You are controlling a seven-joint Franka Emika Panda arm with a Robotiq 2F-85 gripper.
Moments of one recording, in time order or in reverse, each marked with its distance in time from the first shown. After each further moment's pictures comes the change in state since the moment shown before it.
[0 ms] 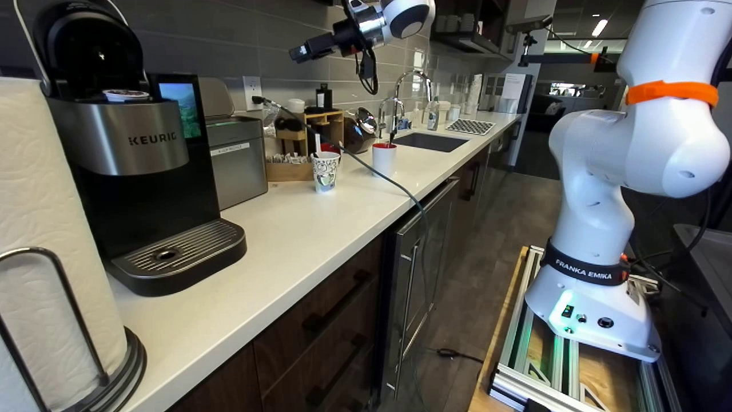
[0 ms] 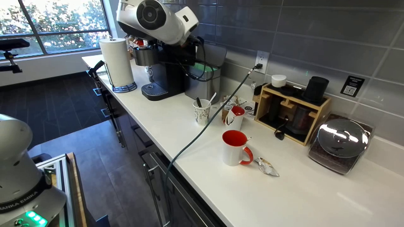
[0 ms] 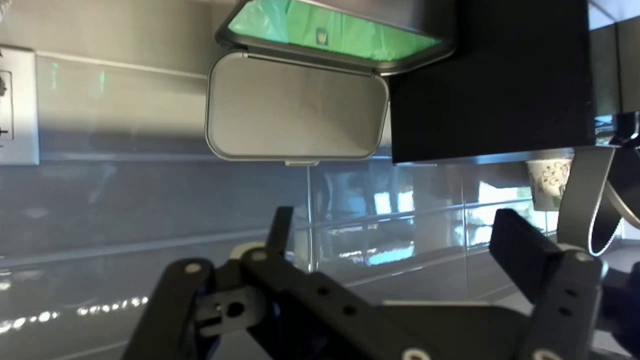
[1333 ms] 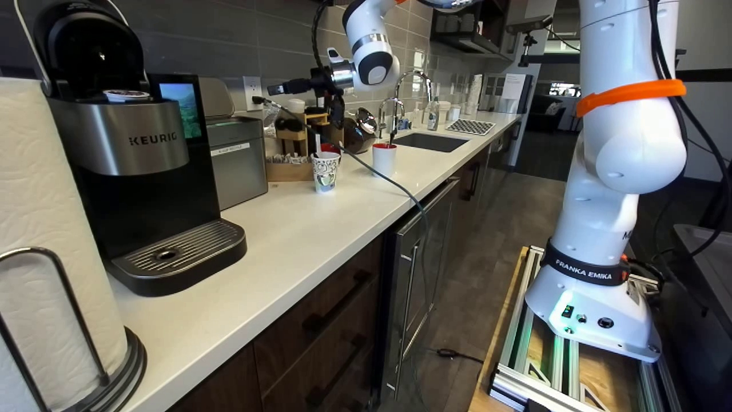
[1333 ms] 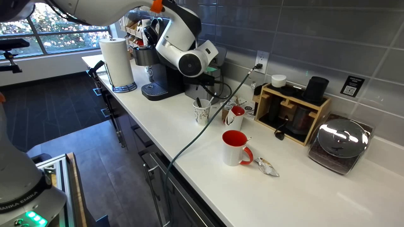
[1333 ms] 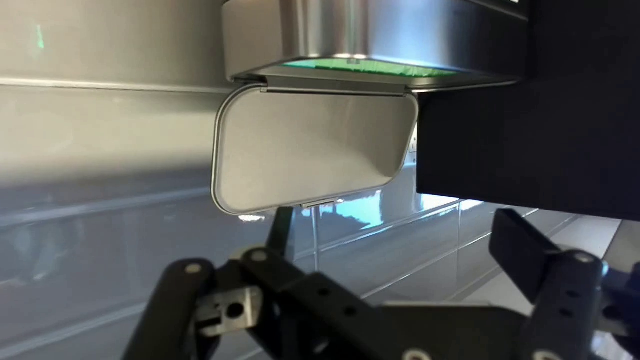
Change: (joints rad) arm -0.650 0.414 0.527 0.223 0.377 -0.350 -0.350
